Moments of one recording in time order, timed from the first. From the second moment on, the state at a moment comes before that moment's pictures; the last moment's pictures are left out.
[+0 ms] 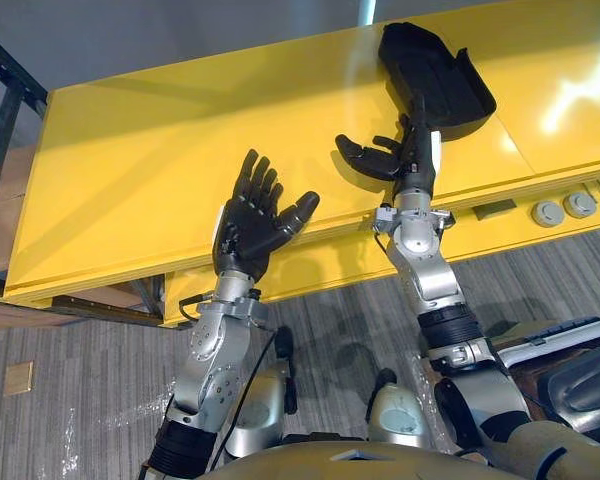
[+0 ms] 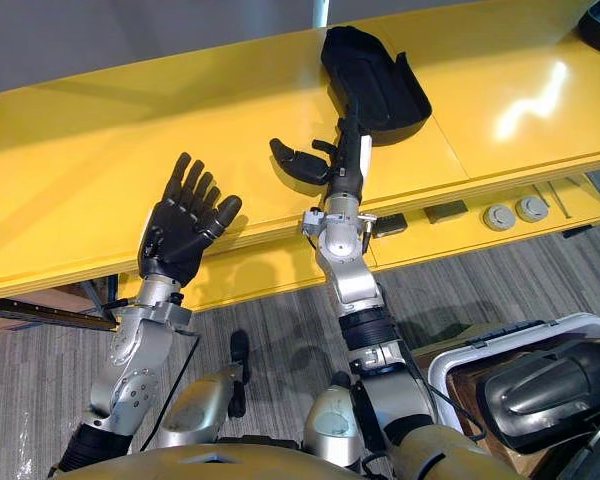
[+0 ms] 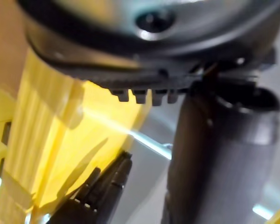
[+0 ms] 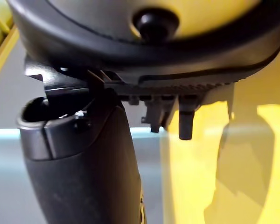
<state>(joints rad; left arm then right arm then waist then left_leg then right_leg) 0.05 0.12 -0.24 -0.23 -0.62 -0.15 0.04 -0.55 -0.13 0.10 0.26 0.09 -0.01 -0.35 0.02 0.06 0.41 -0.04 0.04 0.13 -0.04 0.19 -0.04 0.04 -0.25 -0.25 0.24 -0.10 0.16</state>
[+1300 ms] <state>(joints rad) -0.01 0.13 -0.55 -0.34 -0.54 -0.20 -0.07 0.49 -0.06 -0.12 -0.31 0.36 -0.35 -0.24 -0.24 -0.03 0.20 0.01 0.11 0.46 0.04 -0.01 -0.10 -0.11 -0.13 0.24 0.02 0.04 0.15</state>
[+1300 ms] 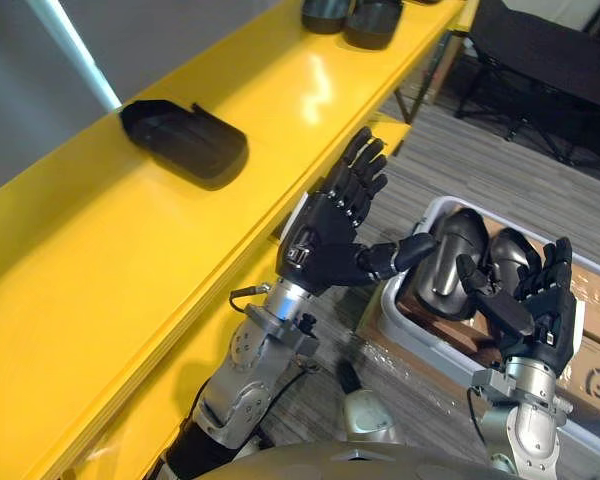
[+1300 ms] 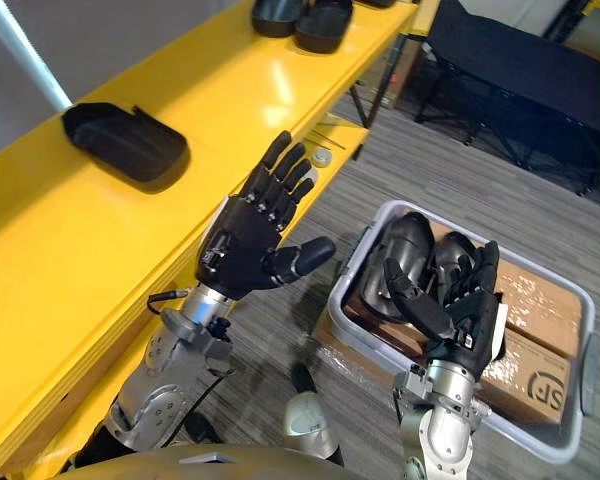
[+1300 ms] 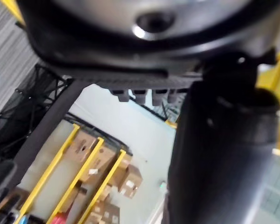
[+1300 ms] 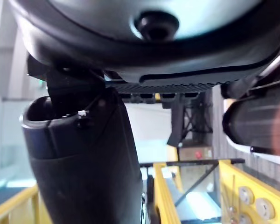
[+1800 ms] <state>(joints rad) 0.05 0.16 -0.45 -0.34 -0.54 -0.25 -0.02 0.35 -0.13 0.08 -0.16 0.40 -0.38 -0.14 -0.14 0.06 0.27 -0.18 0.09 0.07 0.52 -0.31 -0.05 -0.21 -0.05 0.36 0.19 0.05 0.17</state>
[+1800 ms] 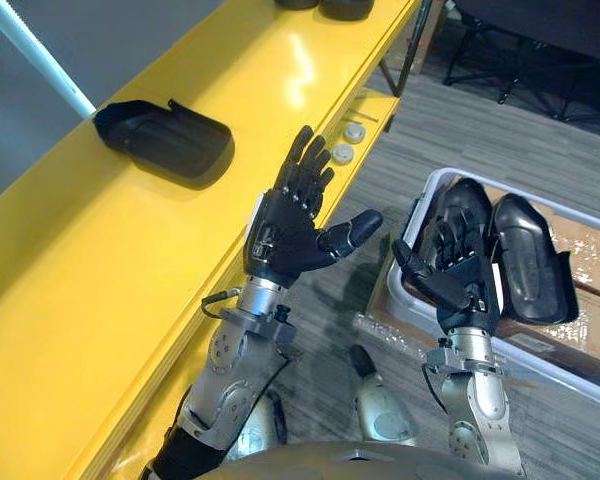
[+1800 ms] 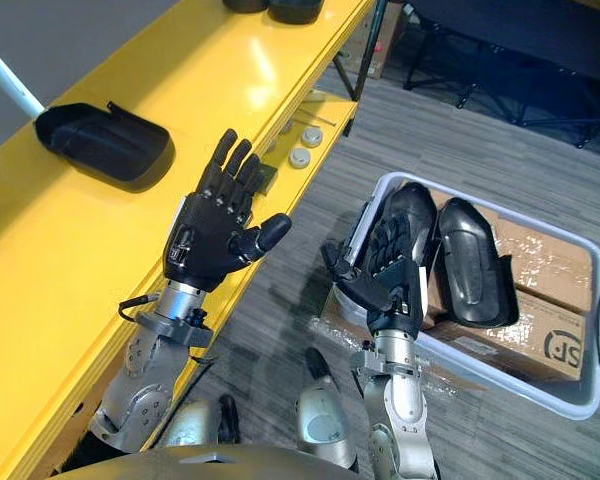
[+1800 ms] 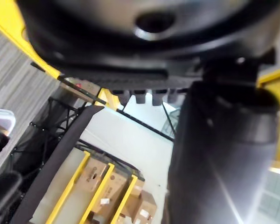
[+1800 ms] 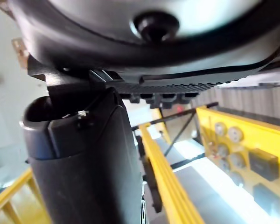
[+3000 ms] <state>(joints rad) 0.14 0.16 -0.46 -0.20 -0.63 -0.12 -0.14 0.10 -0.20 0.14 0.07 0.16 -0.20 -0.37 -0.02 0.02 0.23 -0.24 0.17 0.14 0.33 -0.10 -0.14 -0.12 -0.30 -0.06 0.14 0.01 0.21</state>
